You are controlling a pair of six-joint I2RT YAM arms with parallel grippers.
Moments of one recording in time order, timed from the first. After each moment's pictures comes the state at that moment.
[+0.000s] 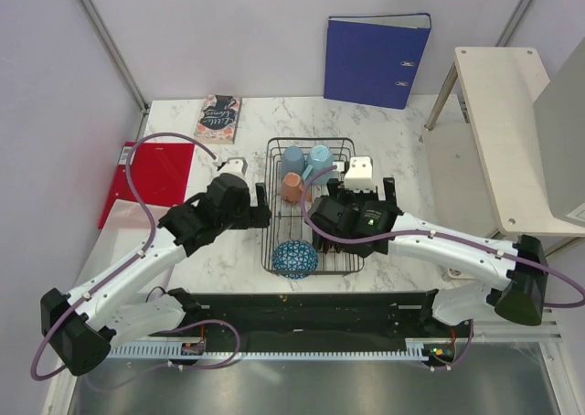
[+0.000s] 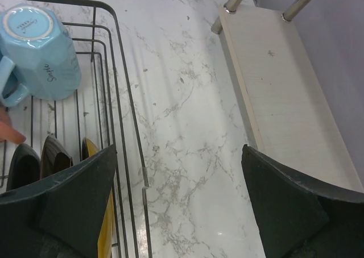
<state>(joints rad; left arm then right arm) -0.71 1.02 0.89 -0.64 -0.26 -0.58 1.11 1.37 1.19 -0.99 1.26 0.83</state>
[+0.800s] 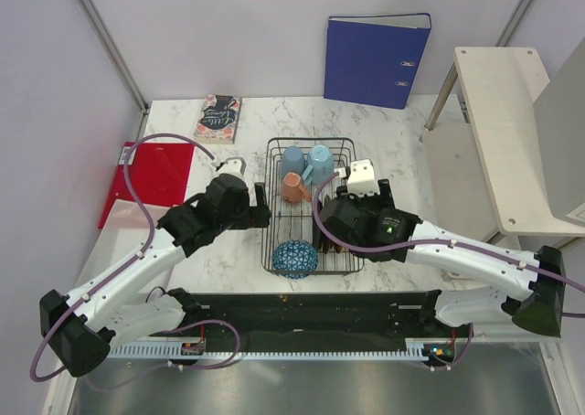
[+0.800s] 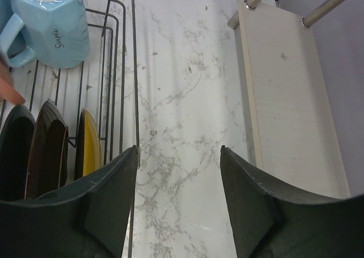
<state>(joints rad) -0.71 1.01 0.89 -0.64 -0.26 -0.60 1.12 1.24 1.10 -0.86 1.14 0.59</state>
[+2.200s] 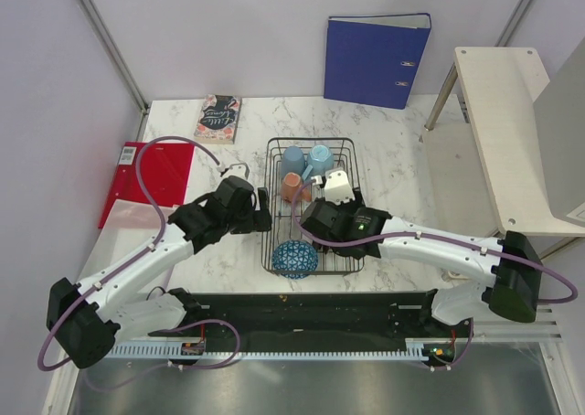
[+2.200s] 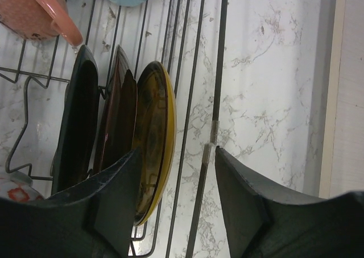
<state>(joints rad) -0.71 1.07 0.86 -0.65 -0.25 -0.65 1.12 1.39 1.11 -0.80 0.89 0.63</state>
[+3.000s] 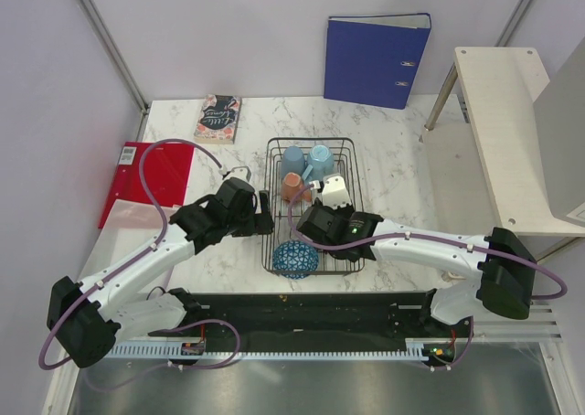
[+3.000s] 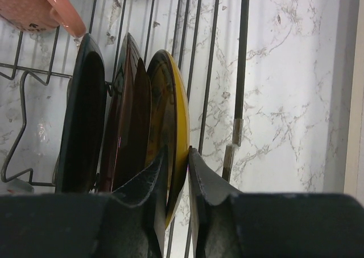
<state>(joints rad) -0.71 1.08 0.84 -0.65 -0.21 -0.66 1.12 1.43 1.04 -0.71 0.88 0.65</state>
